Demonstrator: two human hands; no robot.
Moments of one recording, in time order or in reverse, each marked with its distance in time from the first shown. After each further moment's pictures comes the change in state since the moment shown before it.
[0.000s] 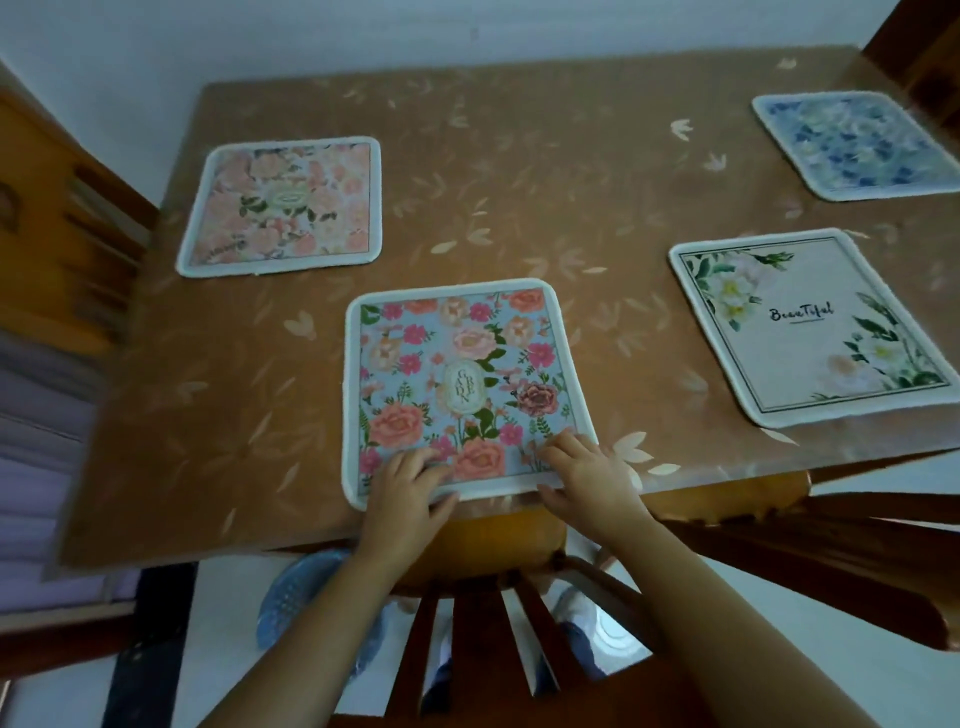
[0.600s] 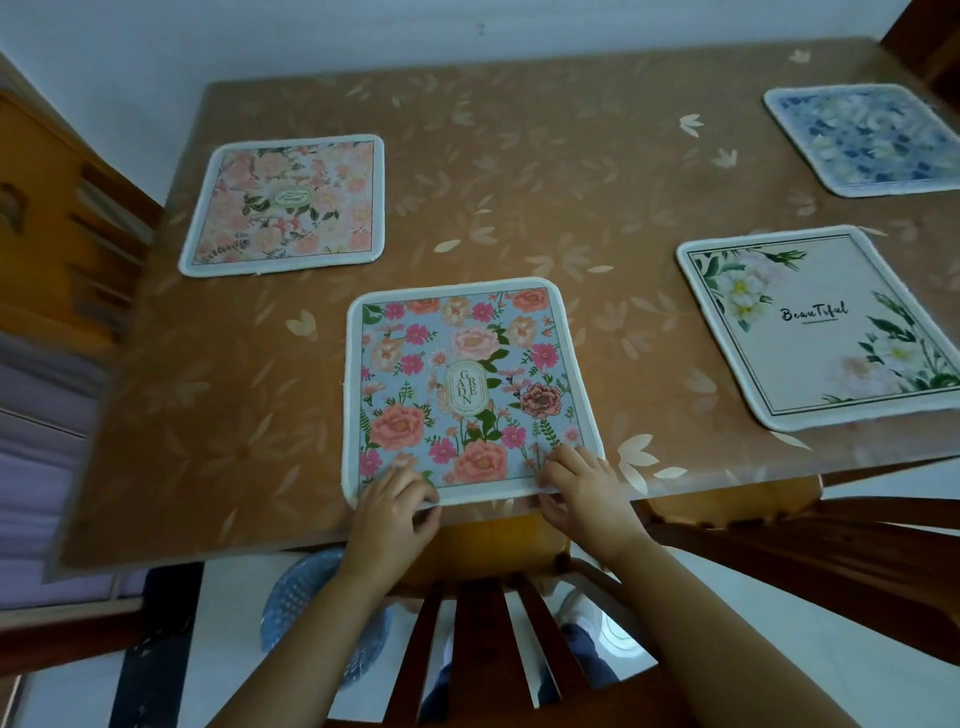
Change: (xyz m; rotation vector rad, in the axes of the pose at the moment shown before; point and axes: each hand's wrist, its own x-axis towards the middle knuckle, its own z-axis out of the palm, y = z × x) left_hand -0.012 -0.013 0.001 -0.045 0.088 0.069; right_hand -0.001 0.006 0.019 0.080 0.092 -0.059
